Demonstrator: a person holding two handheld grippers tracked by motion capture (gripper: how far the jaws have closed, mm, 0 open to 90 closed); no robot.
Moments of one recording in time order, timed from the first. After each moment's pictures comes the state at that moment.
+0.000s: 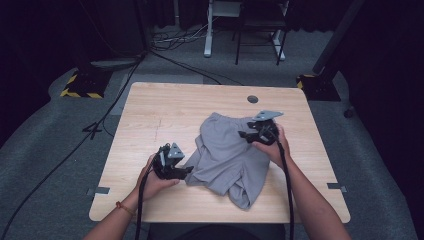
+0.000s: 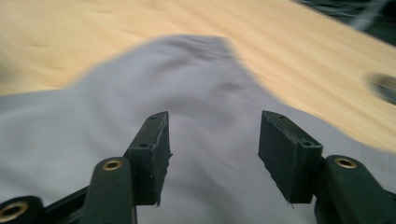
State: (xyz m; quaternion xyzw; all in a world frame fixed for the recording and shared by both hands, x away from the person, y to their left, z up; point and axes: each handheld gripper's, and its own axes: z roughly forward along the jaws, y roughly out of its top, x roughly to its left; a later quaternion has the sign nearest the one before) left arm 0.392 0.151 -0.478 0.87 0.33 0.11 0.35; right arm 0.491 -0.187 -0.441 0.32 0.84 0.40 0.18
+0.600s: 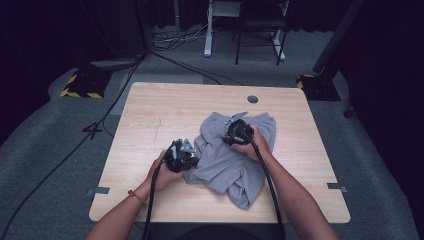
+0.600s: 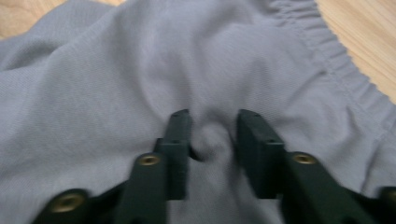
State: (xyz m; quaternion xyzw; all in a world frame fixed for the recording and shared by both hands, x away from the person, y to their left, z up) left arm 0.413 0.125 -0.488 0.90 0.29 0.09 0.33; right arm 0.517 -0.119 -0.478 0.29 0.90 0.29 0.14
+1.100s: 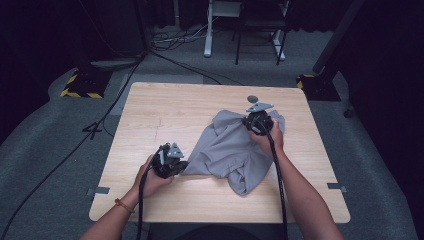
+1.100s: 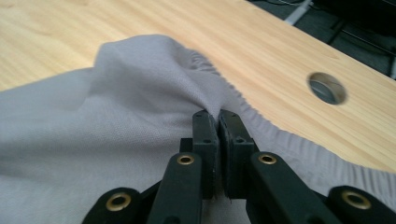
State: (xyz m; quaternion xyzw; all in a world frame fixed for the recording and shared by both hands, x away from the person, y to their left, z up) left arm 0.381 0.158 -0.473 0.89 0.30 0.10 0.32; right arm 0.521 -0.172 -0.439 0.37 0.83 0.34 0.25
